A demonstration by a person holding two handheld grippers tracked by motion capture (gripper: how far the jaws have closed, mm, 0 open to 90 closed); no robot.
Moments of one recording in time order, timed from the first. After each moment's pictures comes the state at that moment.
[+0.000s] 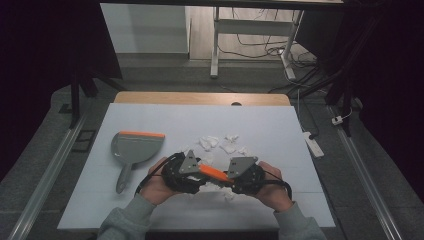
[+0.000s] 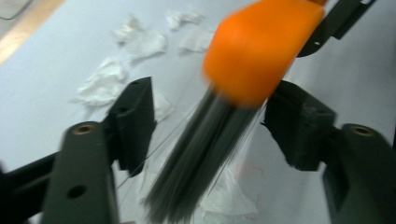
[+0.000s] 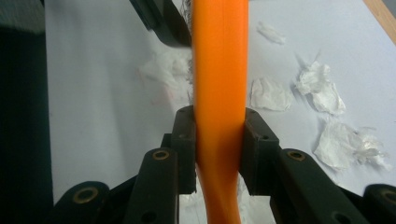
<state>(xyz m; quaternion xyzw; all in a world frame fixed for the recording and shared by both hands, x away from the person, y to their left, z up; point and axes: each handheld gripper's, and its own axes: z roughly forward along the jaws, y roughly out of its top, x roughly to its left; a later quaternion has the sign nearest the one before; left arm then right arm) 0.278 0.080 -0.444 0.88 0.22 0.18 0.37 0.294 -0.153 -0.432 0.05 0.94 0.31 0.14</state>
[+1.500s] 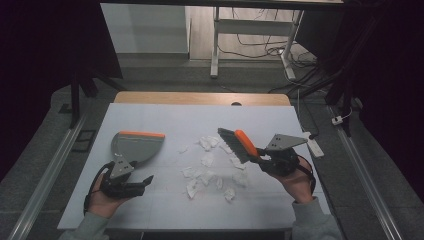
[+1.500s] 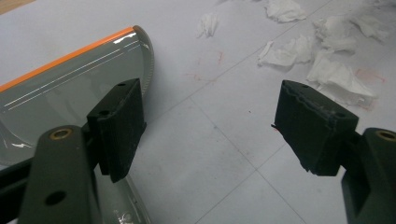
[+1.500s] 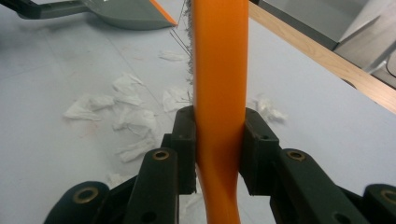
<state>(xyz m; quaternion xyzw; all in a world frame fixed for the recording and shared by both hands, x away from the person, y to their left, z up) 0.246 0.219 -0.487 0.81 0.42 0.22 0.36 0.327 -0.231 -0.406 0.23 0.86 0.41 0.18</state>
